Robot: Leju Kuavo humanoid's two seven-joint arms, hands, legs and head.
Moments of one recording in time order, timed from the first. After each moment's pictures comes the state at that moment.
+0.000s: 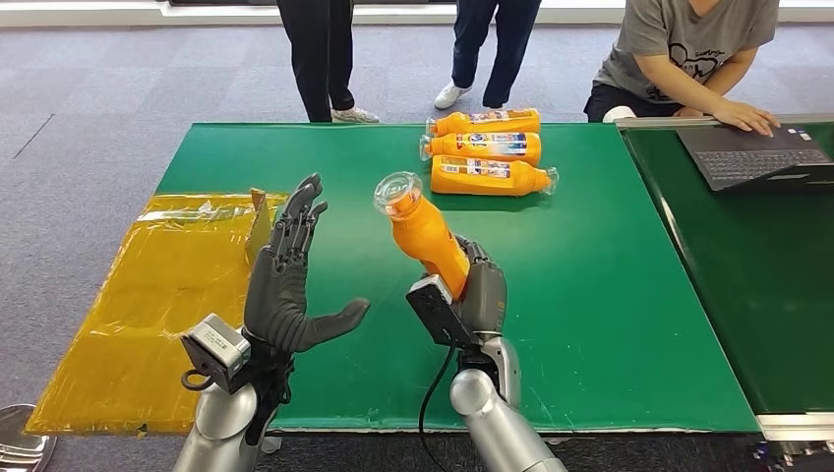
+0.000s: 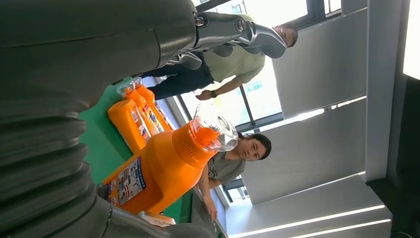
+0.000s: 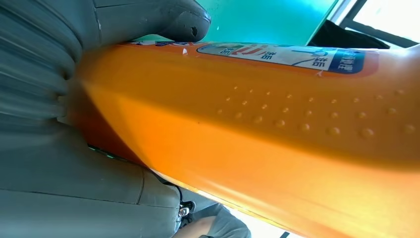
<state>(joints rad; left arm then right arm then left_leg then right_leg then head) -0.15 -0.19 -0.26 -1.53 -0.11 -0.19 -0.52 -0.33 0.30 0.30 -0.82 0.67 -0.64 -0.44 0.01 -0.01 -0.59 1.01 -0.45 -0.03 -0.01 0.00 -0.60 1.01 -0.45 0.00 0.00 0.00</state>
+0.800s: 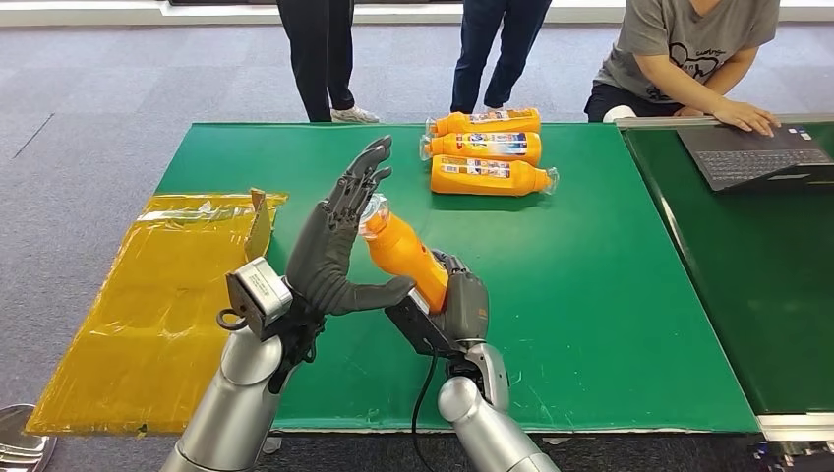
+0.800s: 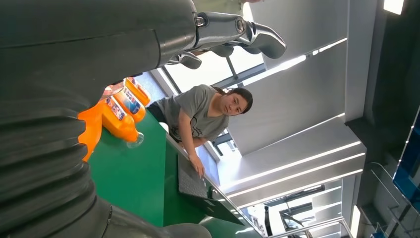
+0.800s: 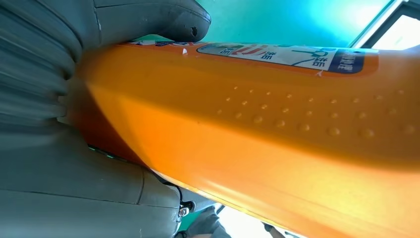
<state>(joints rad) -0.37 -0.20 -0.36 -1.39 -0.04 -0.30 -0.46 -0.38 0.32 0.33 -0.67 0.70 -0.65 -0.44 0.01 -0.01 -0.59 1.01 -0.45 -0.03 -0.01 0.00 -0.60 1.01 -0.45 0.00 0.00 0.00</state>
